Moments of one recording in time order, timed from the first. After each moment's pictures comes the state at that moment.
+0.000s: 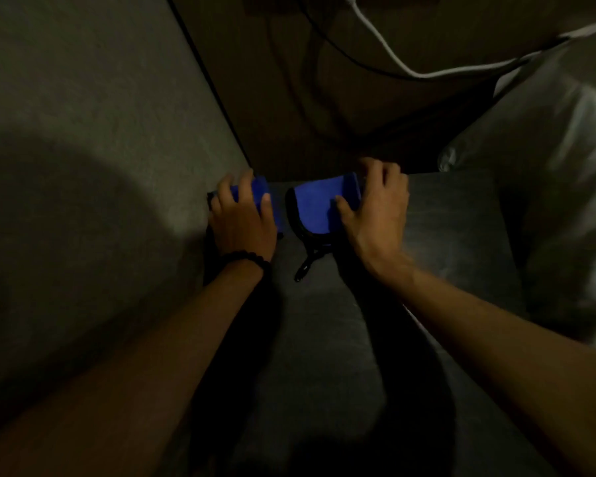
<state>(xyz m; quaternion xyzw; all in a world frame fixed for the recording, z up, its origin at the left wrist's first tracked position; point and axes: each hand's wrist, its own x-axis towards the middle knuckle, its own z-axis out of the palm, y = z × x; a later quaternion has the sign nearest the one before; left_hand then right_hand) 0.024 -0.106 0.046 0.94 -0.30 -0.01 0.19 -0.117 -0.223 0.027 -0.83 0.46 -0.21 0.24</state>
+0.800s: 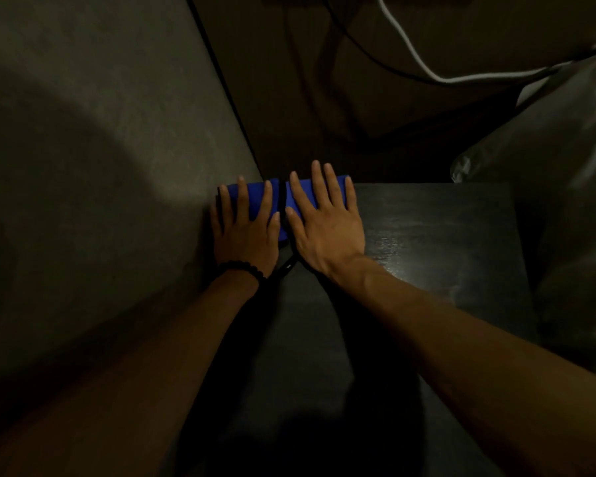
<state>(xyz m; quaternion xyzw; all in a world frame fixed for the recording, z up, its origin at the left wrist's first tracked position) 0.037 -0.090 -0.003 0.92 -0.39 -0.05 0.01 -0.067 -0.202 -0.006 -0.95 0.28 0.01 0.10</state>
